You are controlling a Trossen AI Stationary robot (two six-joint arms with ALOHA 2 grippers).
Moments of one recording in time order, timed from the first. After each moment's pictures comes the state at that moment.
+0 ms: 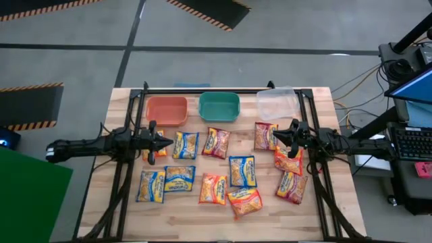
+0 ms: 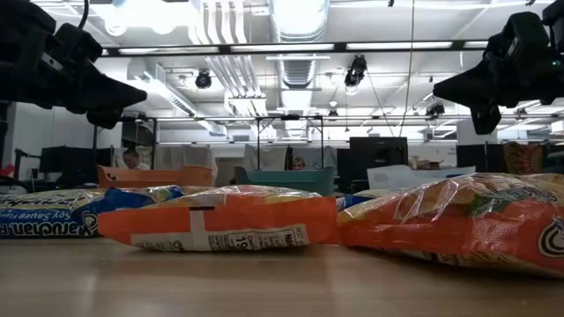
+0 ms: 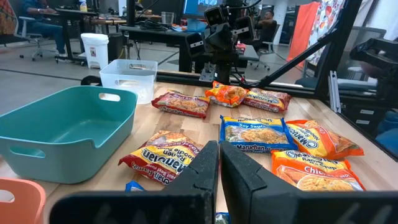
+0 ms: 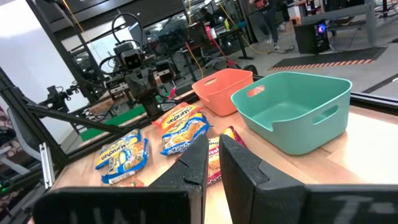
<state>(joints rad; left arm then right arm) 0.10 0.11 0.02 0.01 0.01 -0.09 -0.04 0.08 0.02 0.03 0.21 0.39</state>
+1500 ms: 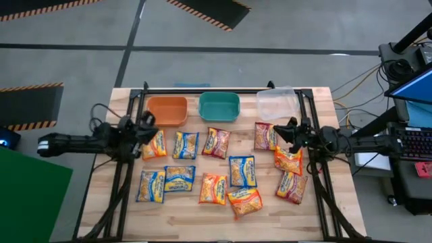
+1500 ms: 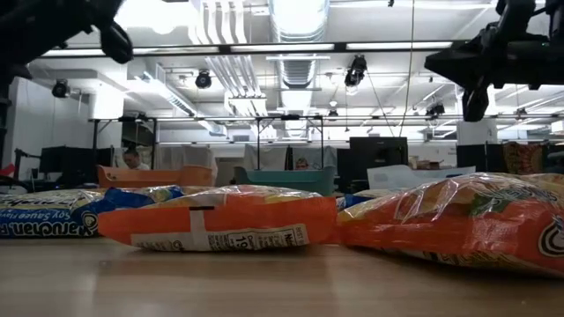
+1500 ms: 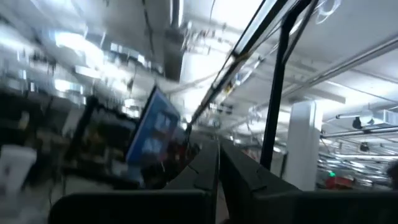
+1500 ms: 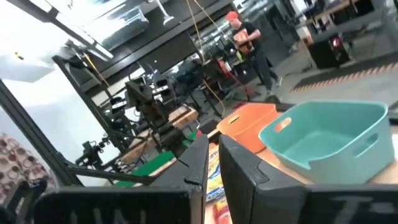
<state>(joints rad) 0.08 0.42 0.08 0.89 0.09 -0.35 -0.04 0.30 0.02 0.43 0.23 0.53</state>
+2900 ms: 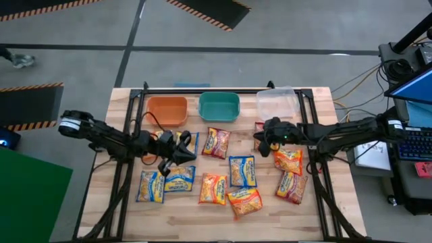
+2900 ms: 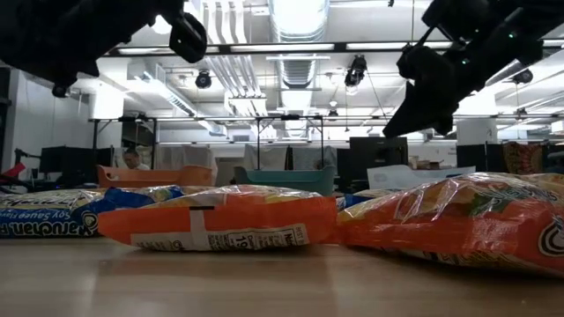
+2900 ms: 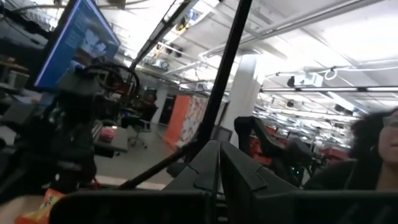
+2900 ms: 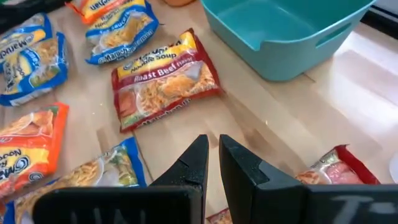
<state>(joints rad) -0.12 1.34 0.35 1.41 0.20 -0.41 -0.08 1.05 0.49 -0.06 0.19 0.40</state>
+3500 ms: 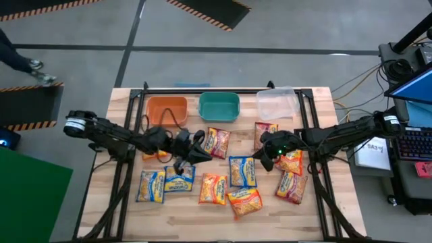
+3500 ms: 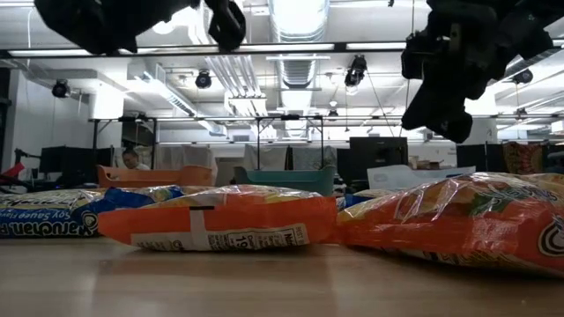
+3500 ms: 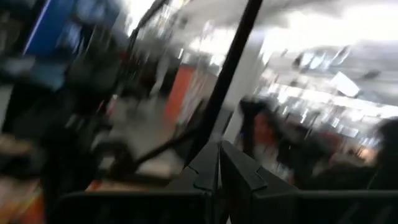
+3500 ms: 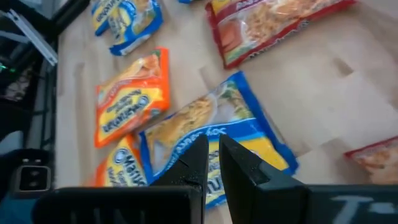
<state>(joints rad) -0.09 1.40 0.61 1.04 0.28 -0.44 0.06 1.08 0.53 -0.09 -0.07 0.68</state>
